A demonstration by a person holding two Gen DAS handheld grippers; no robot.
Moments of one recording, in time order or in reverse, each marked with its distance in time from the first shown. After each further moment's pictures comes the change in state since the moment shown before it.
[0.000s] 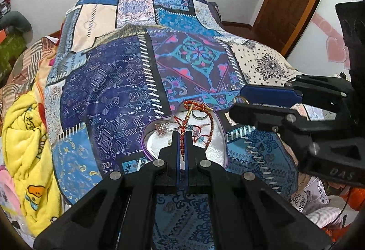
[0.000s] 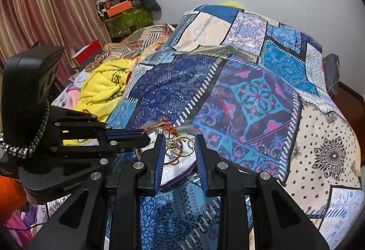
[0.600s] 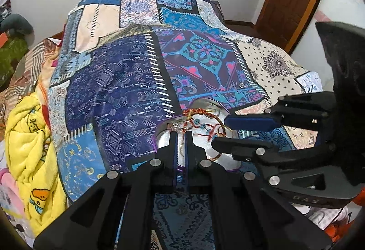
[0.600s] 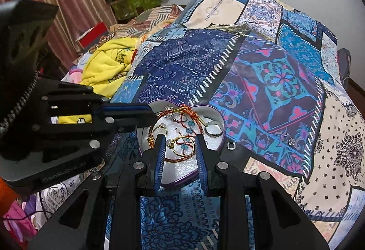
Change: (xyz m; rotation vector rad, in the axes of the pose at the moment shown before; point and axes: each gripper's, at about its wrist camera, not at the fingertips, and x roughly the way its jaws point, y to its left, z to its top) left arm -0.001 0.012 -0.001 0.010 -0.008 0.027; right arm 0.038 0.011 -0.011 -0.027 0.103 0.047
